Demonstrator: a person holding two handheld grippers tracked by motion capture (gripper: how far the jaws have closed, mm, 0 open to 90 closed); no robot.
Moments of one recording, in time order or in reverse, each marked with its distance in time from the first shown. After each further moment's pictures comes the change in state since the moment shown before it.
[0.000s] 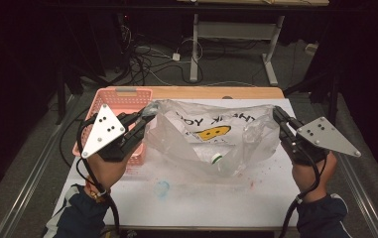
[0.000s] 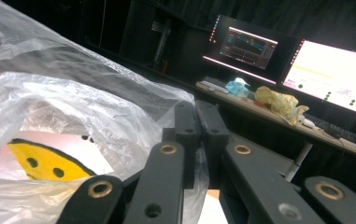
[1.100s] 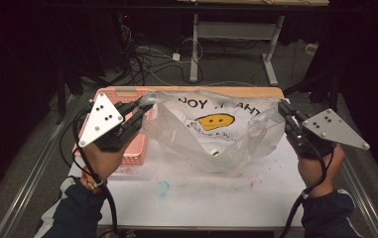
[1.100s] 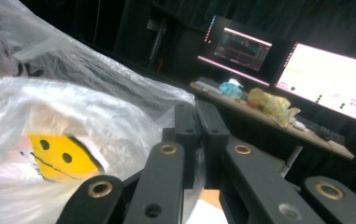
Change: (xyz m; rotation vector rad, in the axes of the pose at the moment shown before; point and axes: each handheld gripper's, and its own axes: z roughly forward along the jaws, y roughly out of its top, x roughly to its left) left arm 0.010 0.011 0.005 0.009 0.012 0.041; right arm -0.010 0.013 0.001 0.009 -0.017 -0.023
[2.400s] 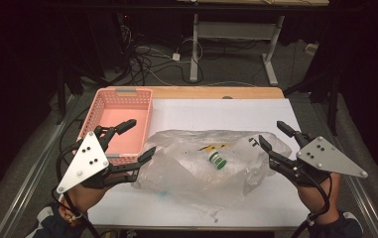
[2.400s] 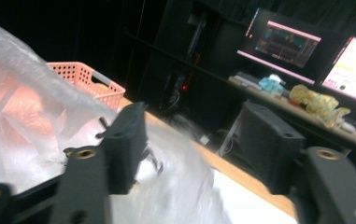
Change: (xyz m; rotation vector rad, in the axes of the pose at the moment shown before) left arm -0.025 -0.018 -0.057 0.020 -0.102 0.067; right arm 0.029 -0.013 -0.035 0.021 0.160 -0.012
